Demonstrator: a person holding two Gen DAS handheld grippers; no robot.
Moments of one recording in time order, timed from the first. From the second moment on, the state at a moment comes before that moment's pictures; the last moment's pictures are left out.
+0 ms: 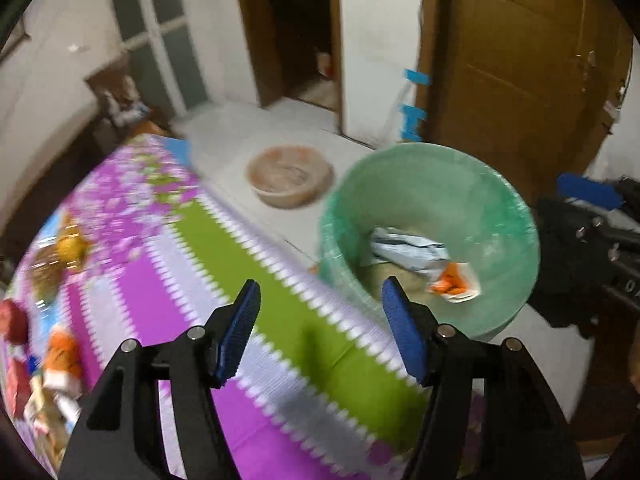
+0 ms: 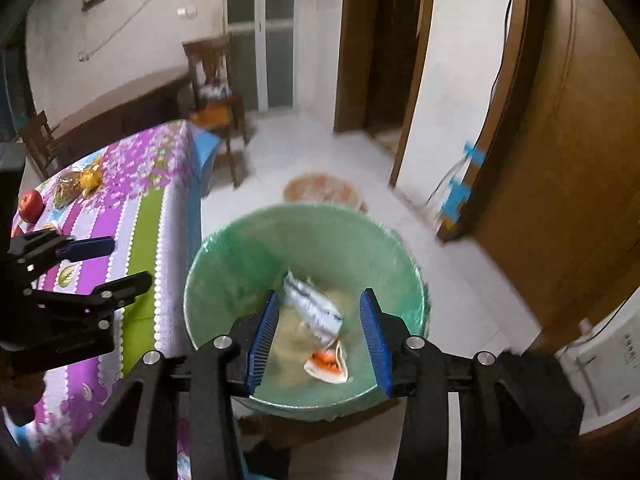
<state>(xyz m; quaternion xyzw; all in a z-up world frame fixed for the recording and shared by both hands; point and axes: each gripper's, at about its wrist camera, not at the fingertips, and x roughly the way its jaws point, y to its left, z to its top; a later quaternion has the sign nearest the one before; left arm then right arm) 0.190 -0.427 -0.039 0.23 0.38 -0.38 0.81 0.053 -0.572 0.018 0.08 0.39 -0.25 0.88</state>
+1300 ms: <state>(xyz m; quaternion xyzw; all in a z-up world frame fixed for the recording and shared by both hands) 0.180 -0.009 -0.030 0.09 0.33 -0.15 0.93 0.120 -0.239 -0.010 0.04 0.34 0.04 0.94</state>
